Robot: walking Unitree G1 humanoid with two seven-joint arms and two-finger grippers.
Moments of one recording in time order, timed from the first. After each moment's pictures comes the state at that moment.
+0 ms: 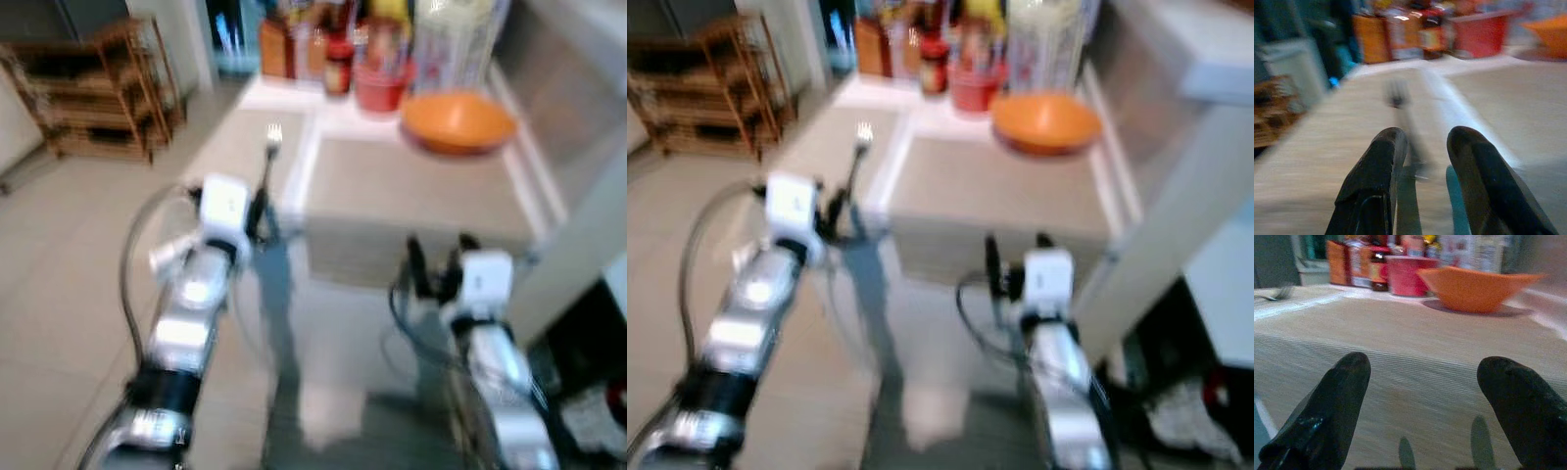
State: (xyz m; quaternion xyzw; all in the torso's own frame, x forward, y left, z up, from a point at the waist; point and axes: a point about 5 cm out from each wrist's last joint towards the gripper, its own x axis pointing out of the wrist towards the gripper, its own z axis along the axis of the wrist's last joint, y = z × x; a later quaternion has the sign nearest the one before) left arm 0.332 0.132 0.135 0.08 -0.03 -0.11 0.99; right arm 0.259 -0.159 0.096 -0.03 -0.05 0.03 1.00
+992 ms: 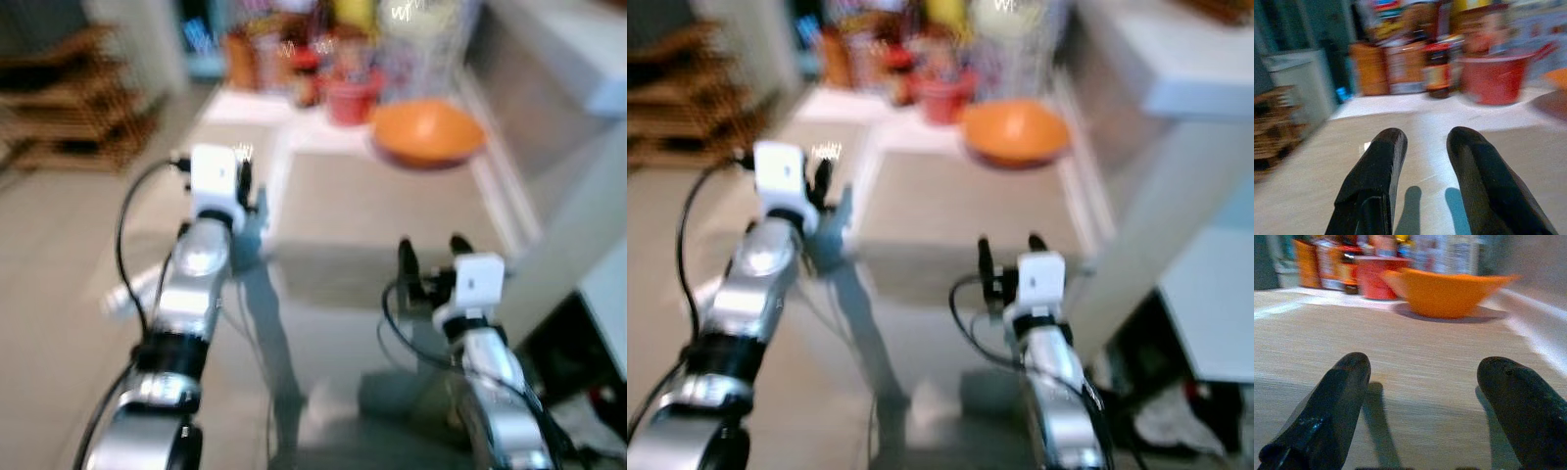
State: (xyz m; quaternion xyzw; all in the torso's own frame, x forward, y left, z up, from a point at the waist) left arm 0.358 0.137 0.164 0.05 -0.06 -0.04 1.00; right arm 0.259 -0.152 0.096 -0.03 -0.05 0.04 1.00
